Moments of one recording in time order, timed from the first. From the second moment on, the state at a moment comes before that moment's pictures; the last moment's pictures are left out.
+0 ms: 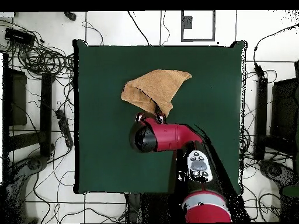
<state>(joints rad) -0.15 -0.54 0.00 1.70 -0.26 0.13 1.84</state>
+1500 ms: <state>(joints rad) -0.30 -0.49 0.12 1.70 -0.30 0.04 1.84</state>
